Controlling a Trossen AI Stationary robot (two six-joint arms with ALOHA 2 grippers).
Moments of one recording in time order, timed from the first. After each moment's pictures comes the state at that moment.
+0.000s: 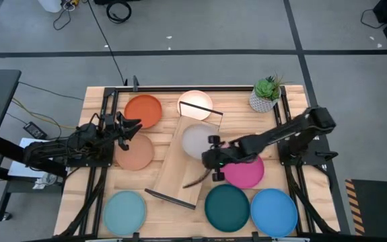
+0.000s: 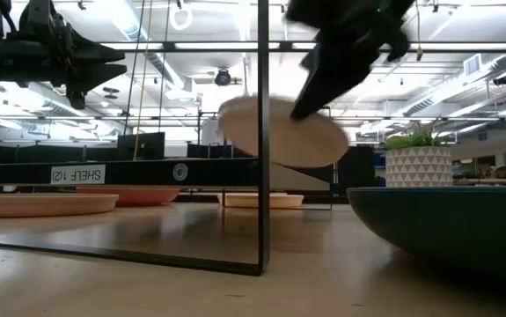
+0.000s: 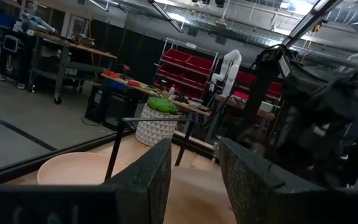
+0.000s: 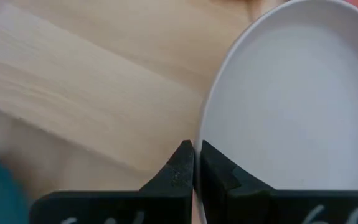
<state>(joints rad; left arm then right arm) 0.14 0.03 0.02 0.21 -0.24 -0.29 0.25 1.67 1.14 -0.41 0.27 0.01</state>
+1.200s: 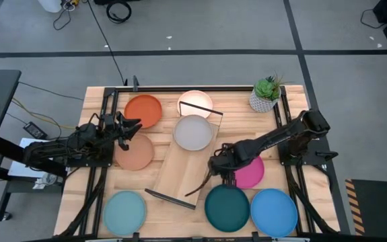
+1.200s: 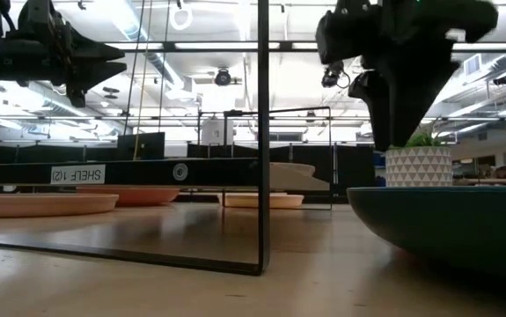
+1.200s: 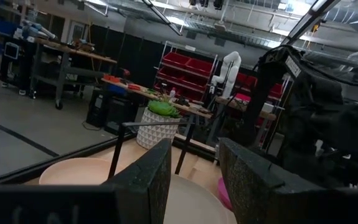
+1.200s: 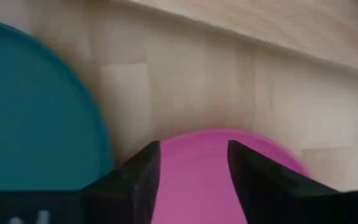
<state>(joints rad) 0.14 0.03 0.02 0.22 -0.24 -0.27 0.31 1.74 1.27 -0.92 0.06 0.38</state>
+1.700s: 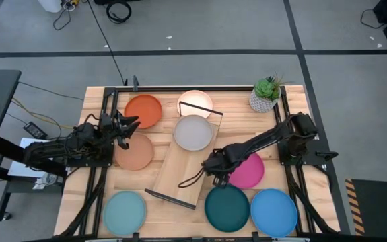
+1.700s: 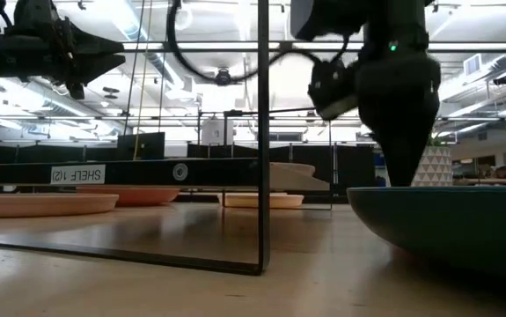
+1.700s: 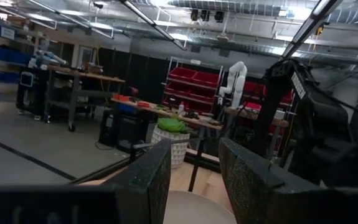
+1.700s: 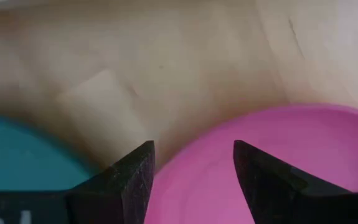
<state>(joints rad) 0.14 0.03 0.02 0.29 -0.27 -0.16 0.27 1.89 1.27 -0.92 -0.01 0.78</state>
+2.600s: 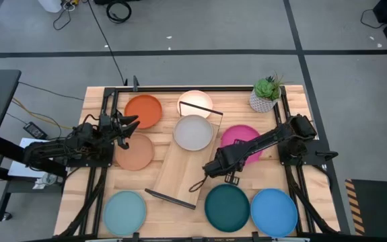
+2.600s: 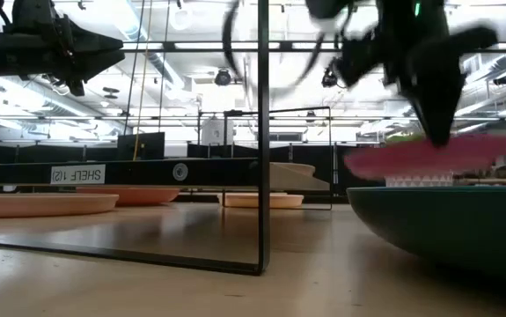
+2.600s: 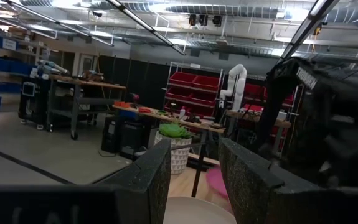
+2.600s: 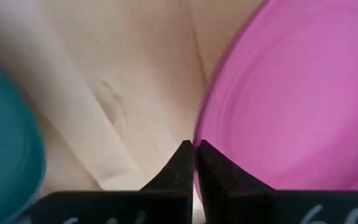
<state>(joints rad) 0.14 0.03 0.02 0.31 -0.27 -0.13 0.32 1.91 1.49 -1.45 0.09 0.66</state>
